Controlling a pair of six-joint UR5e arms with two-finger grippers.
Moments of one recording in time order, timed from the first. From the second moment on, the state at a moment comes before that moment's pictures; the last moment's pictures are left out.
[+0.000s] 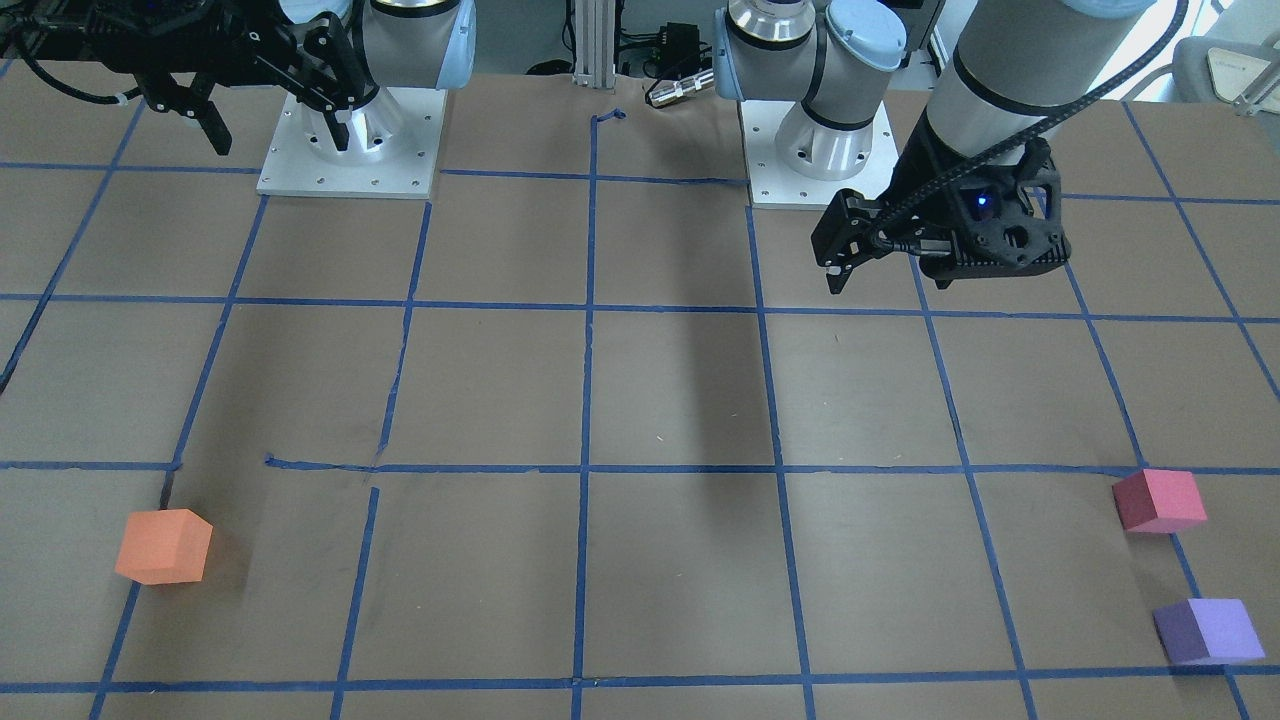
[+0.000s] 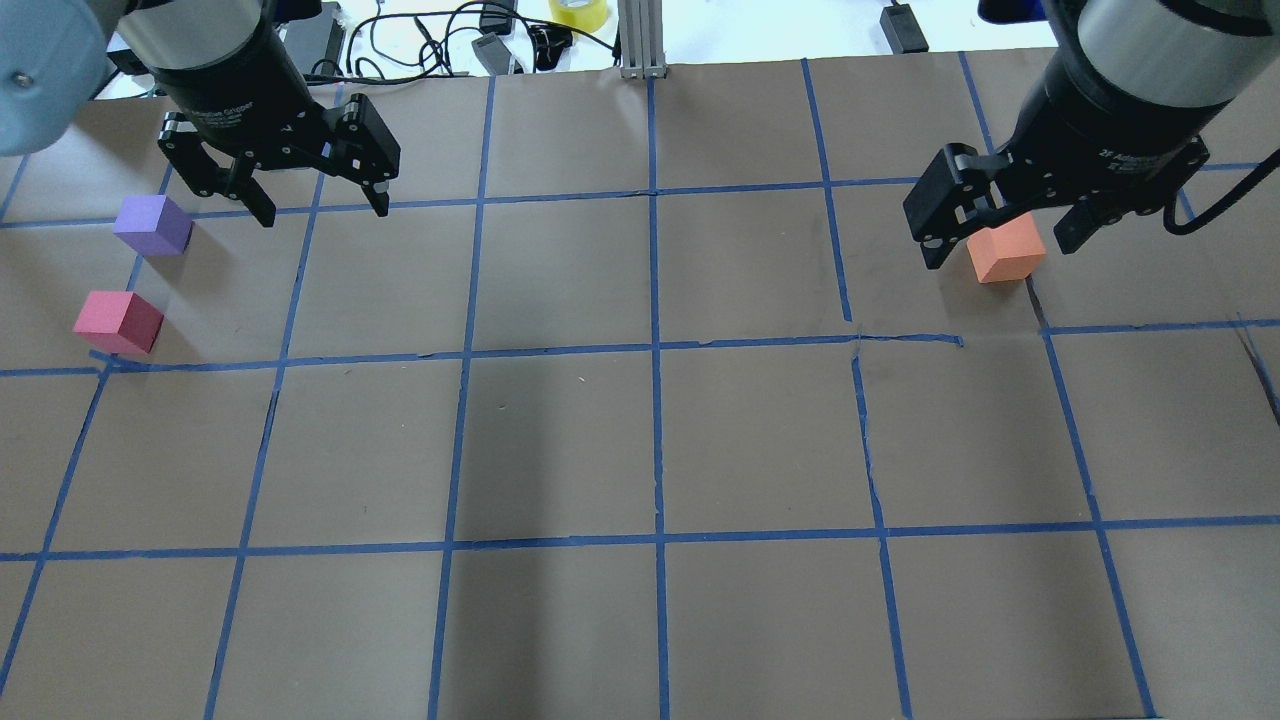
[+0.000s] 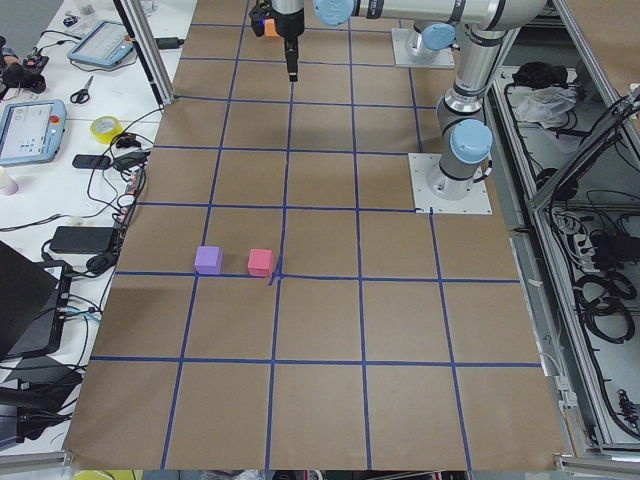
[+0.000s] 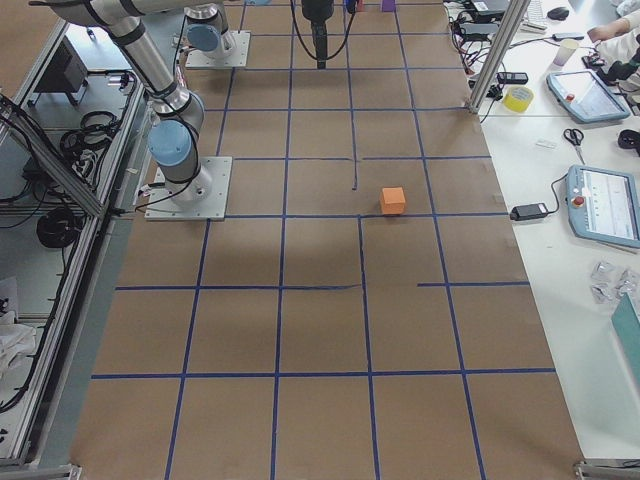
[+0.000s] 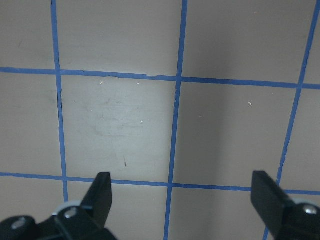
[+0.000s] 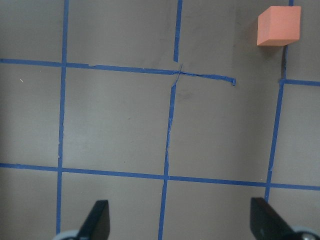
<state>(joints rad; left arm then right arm) -1.56 -1.63 -1.45 -1.64 1.59 -0.06 1.57 -1.75 1.59 -1.47 -1.56 -0.09</state>
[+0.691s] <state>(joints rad) -1.56 -1.57 -1.44 -1.71 1.58 -0.04 1.57 -1.74 1.59 -1.47 -1.56 -0.10</state>
